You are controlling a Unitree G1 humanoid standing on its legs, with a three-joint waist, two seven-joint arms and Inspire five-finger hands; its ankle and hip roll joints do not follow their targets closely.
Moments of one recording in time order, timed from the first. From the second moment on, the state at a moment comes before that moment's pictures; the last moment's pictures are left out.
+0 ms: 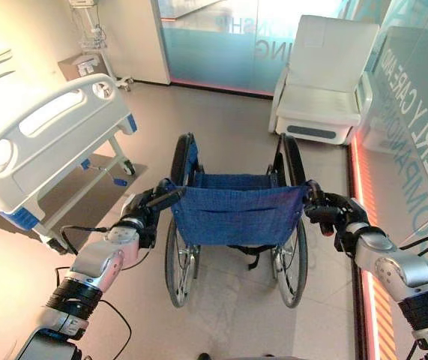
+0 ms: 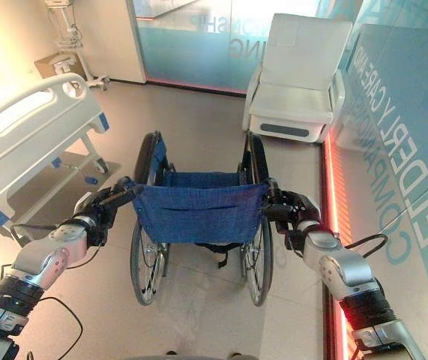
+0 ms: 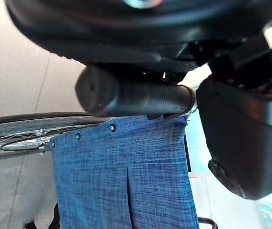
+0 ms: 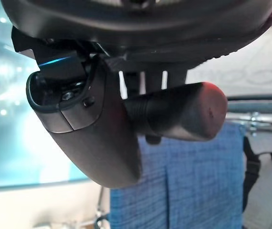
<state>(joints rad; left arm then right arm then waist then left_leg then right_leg) -0.34 0.69 -0.27 0.12 -0.66 0.56 0.37 -0.25 -0.67 0.19 0.04 0.74 0.52 -0.34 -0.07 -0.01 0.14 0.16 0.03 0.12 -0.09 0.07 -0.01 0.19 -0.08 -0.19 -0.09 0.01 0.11</state>
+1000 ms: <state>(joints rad) -0.36 0.75 -0.27 0.21 -0.71 0.53 0.26 -0.29 -0.69 0.21 0.08 0.71 0.53 -0.34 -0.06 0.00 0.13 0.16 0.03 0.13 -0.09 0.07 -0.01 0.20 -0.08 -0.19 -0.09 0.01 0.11</state>
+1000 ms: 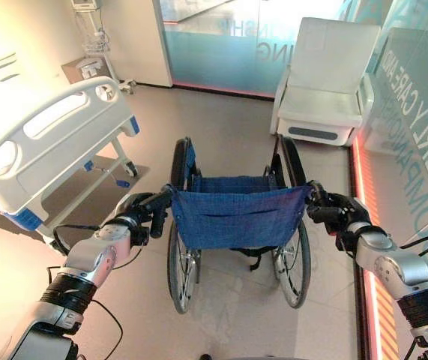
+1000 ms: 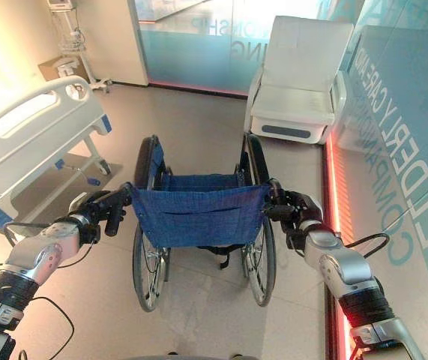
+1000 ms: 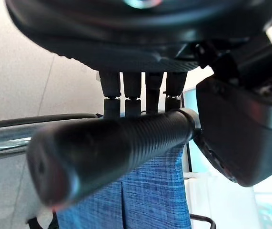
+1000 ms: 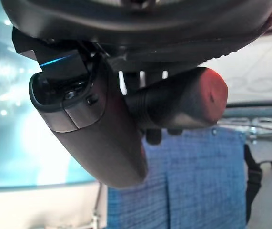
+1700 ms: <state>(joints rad) -0.40 0.76 -0.30 0.22 -0.79 0.59 0.25 -0.40 -0.71 0.28 0.19 0.71 0.56 -0.34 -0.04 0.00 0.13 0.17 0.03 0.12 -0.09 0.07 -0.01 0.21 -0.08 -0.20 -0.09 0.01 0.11</state>
